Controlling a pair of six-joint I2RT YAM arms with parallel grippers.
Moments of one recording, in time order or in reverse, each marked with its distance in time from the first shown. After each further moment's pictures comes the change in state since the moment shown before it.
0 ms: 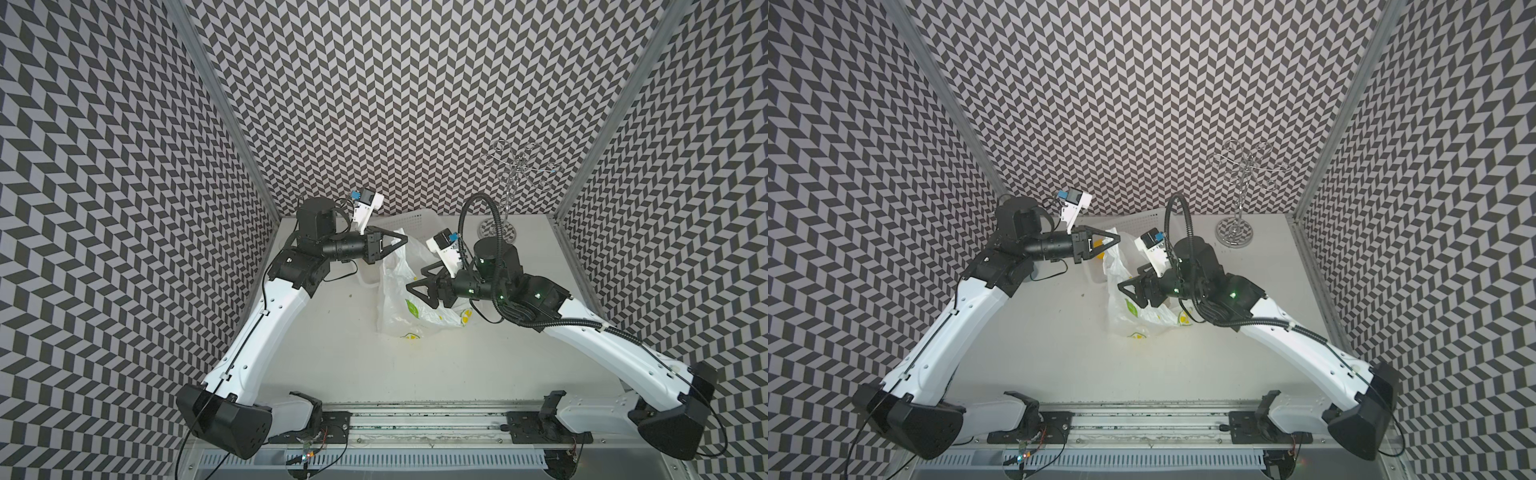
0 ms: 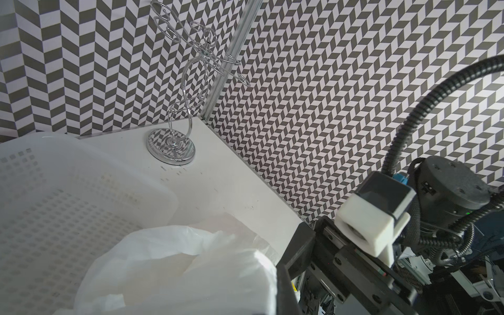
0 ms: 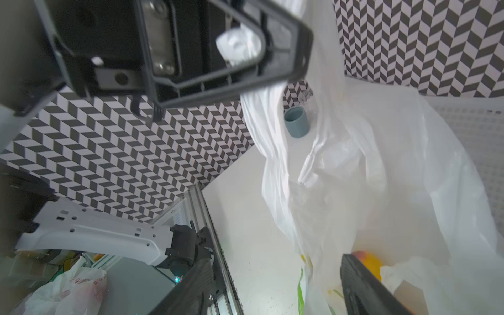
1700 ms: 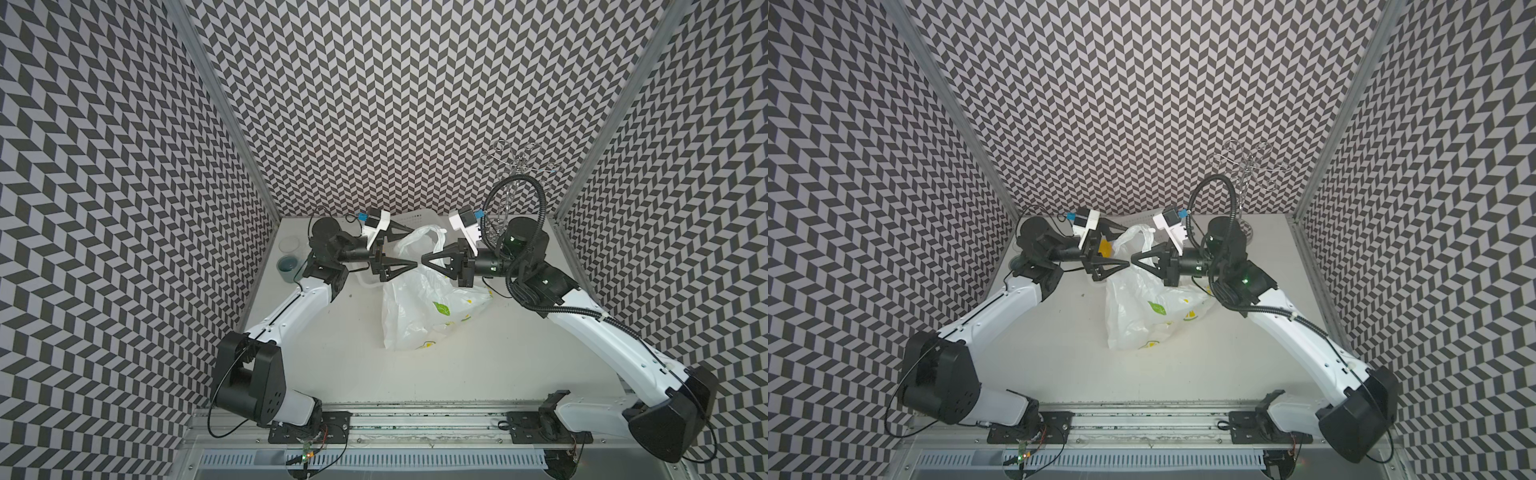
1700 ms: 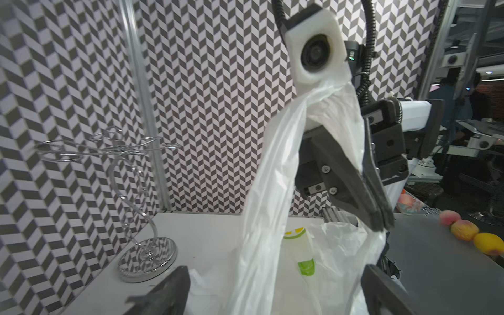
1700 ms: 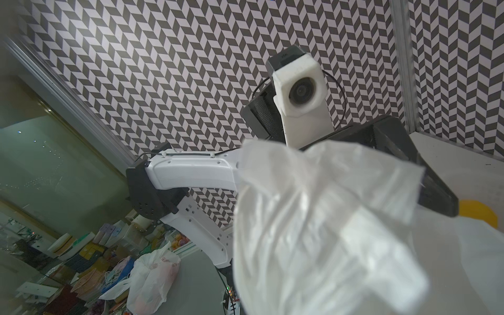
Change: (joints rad) left arm 0.006 0.183 -0.326 1.033 0.388 0.126; right arm -0.236 -0.010 -0.048 0.335 -0.533 0.113
